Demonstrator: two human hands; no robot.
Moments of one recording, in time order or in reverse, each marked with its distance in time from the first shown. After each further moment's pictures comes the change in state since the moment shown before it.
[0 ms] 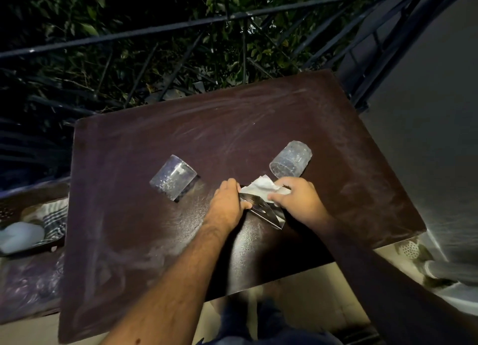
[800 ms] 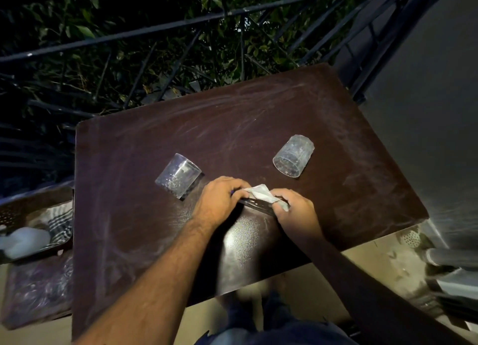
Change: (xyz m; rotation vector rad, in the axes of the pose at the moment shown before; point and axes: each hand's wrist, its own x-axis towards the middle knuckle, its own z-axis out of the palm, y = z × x) left_hand -0.001 -0.031 -0.031 -0.021 0.062 0.408; right_hand -0.046 0.009 0.045 -0.037 0.192 -0.159
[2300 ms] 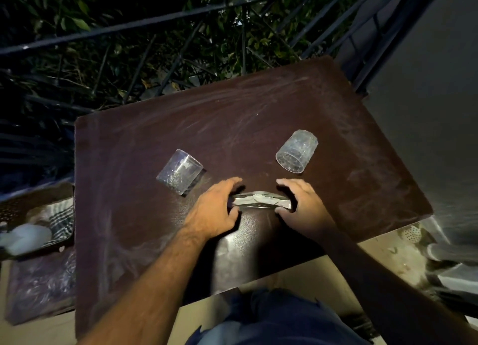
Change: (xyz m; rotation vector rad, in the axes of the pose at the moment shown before) left_hand -0.031 -0.013 -0.006 0.174 -0.130 -0.071; right_hand 0.009 0.026 -0.010 -0.130 -0.170 -0.058
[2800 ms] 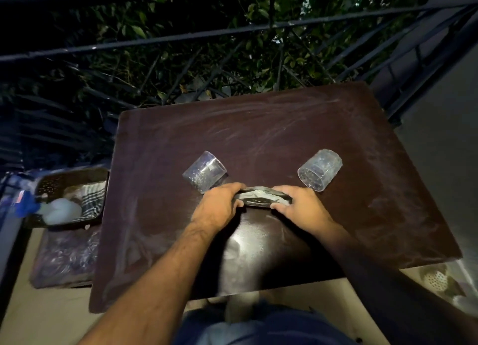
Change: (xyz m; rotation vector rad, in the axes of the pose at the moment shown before) left_hand -0.005 0.001 -0.024 -0.004 0.098 -0.170; right_hand 0.043 -0.045 -0.012 0.043 -0.185 -0.057
